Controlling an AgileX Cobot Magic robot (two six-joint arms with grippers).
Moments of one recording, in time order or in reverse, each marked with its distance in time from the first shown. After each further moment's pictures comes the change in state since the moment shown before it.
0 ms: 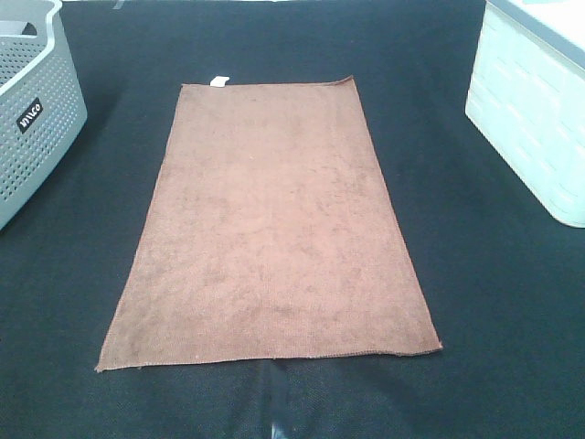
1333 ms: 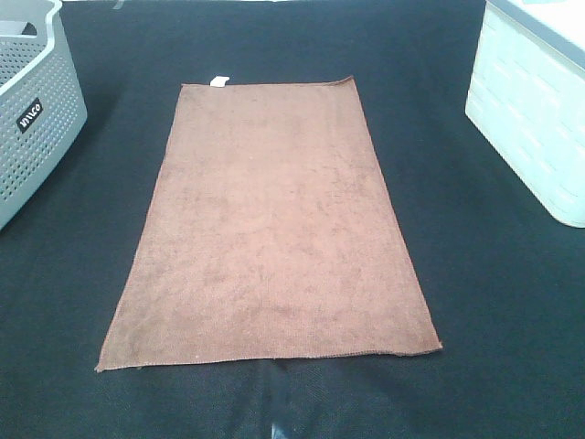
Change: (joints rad) left arm 0.000 0.000 0.000 0.000 0.000 0.000; right arm 0.000 0.000 0.000 0.000 0.000 0.000
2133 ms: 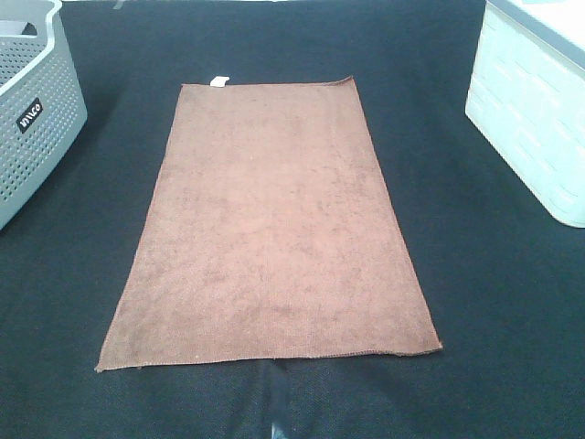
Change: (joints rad) left arm 0.000 0.000 0.000 0.000 0.000 0.000; right arm 0.000 0.000 0.000 0.000 0.000 0.000
